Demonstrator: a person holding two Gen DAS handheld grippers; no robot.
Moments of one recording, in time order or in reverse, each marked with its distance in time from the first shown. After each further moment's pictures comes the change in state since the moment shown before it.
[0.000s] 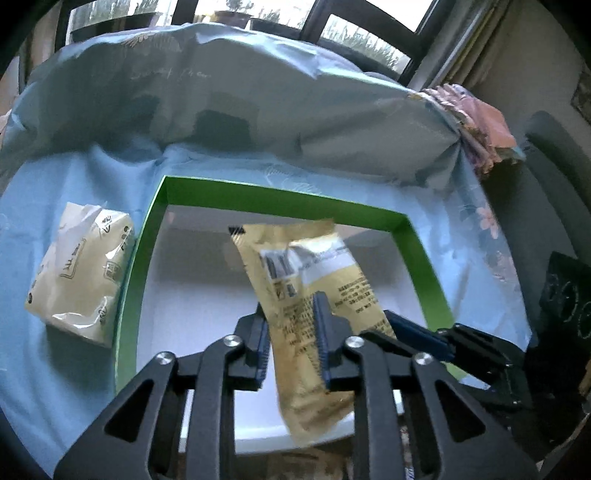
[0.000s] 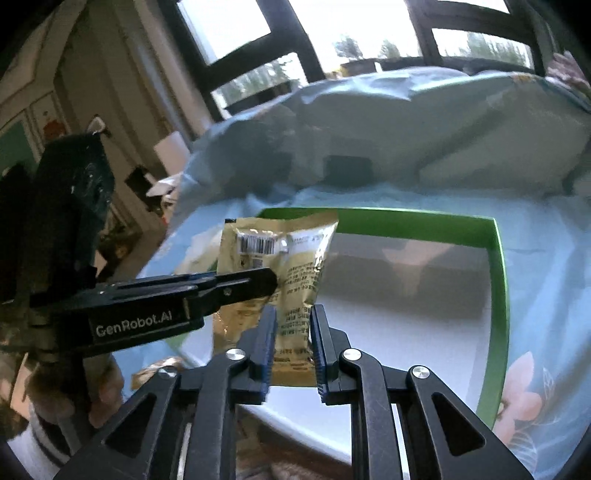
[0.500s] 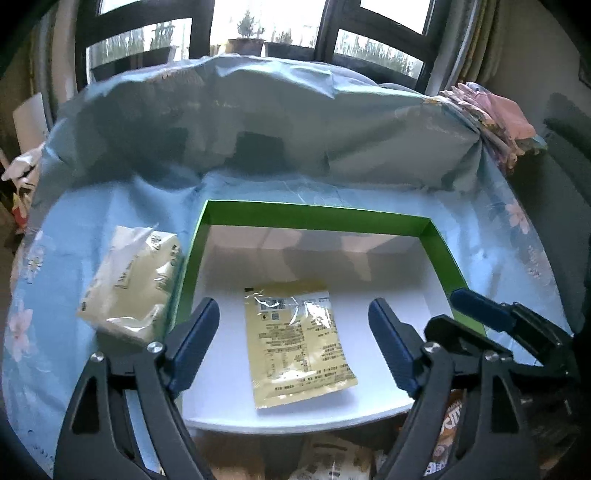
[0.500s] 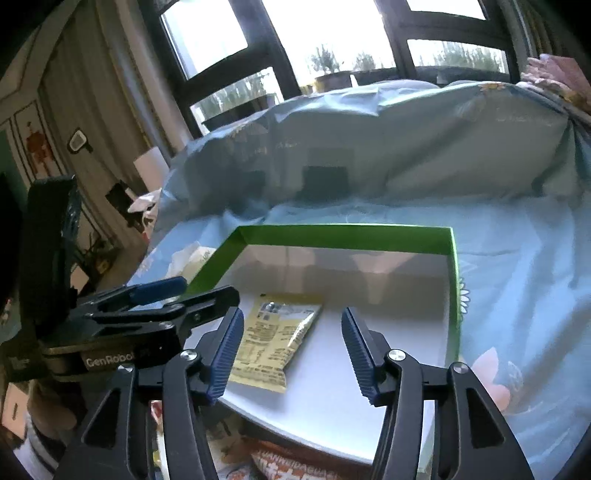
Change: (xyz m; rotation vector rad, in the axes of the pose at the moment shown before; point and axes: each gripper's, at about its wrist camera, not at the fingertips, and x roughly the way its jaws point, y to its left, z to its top) left arm -0.030 -0.010 -0.009 0.075 -0.091 0.176; right arm -0.035 -0.005 0.001 0.028 -0.068 -0.063
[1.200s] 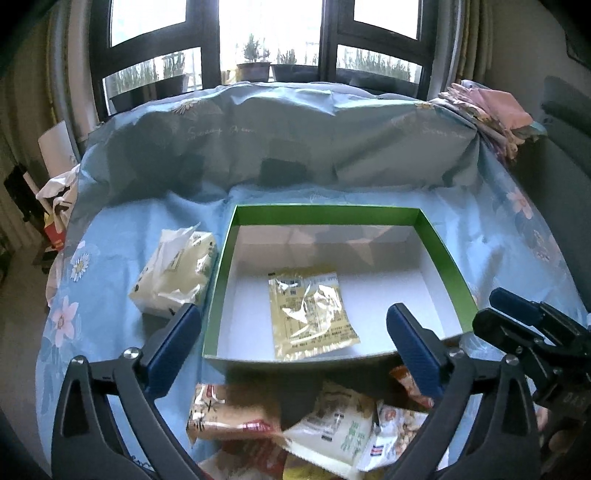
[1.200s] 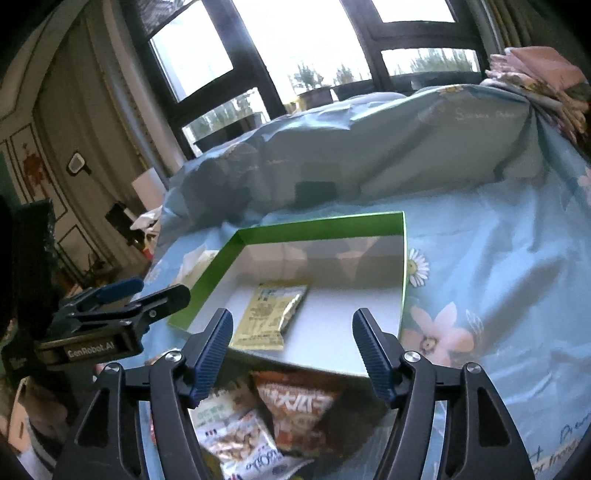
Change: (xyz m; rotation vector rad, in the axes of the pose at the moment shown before) left arm -0.055 -0.016 -0.032 0.054 -0.060 0.106; right arm -0.059 -0.006 -0.031 0.064 -0.050 -0.016
